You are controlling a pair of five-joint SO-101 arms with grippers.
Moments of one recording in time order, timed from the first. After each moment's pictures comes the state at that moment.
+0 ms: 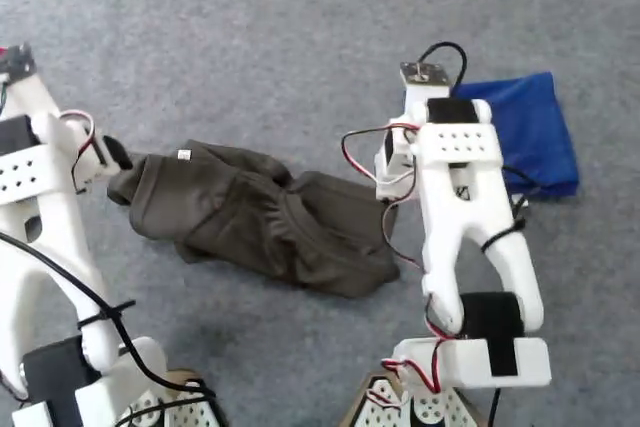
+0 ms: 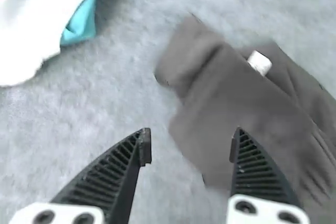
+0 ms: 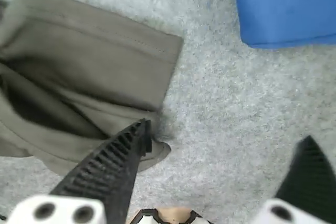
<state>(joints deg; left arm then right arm) -25.3 -18.1 17.5 79.4 8.4 -2.8 -3.5 17.4 84.8 -4.9</state>
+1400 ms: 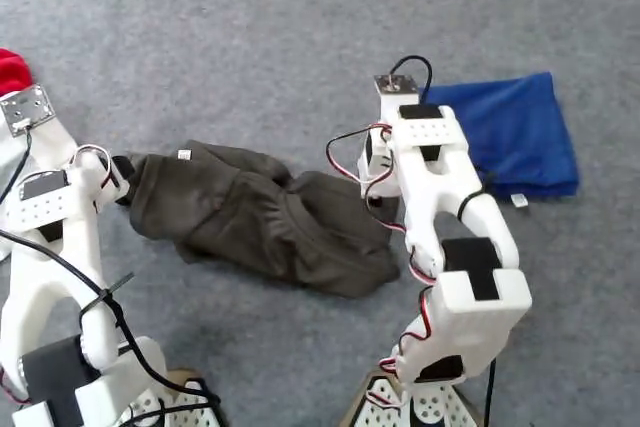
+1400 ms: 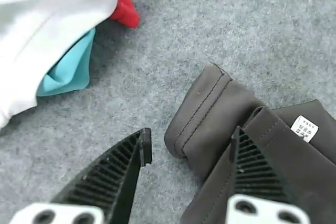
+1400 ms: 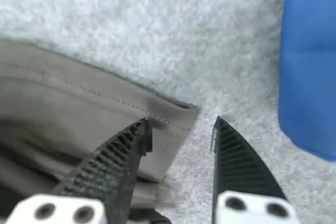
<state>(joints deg) -26.5 -18.1 44.7 40.6 8.2 -4.1 14.4 17.0 69.1 -2.1</state>
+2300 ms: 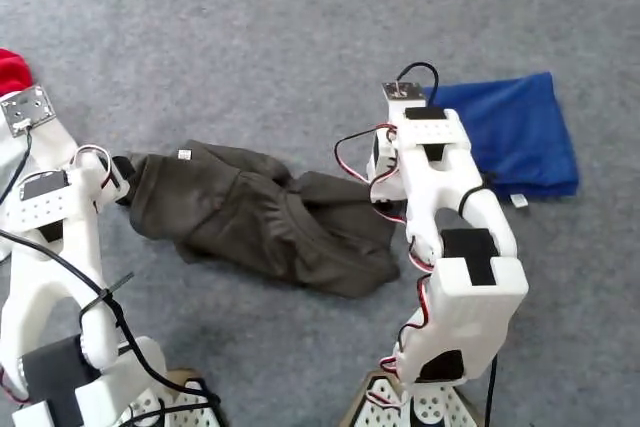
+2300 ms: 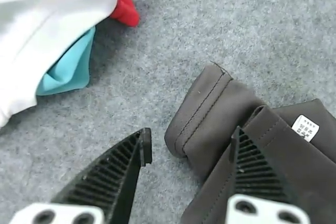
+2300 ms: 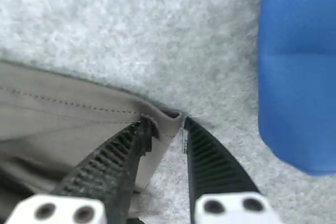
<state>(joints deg) -26.5 -18.1 44.8 40.6 8.2 -3.0 18.8 16.0 67.9 -1.1</state>
